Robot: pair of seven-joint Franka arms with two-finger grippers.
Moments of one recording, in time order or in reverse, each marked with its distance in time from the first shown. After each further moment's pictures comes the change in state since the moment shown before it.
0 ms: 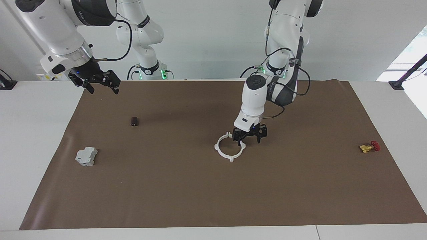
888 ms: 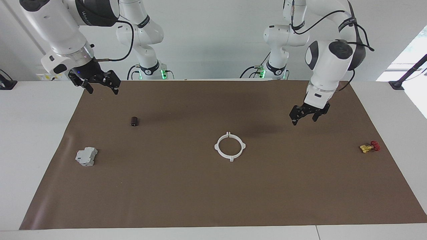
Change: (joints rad) left arm 0.364 -0.345 0.012 -0.076 -0.145 -0.297 0.477; right arm 0.009 0.000 0.006 0.003 -0.034 0.005 -0.001
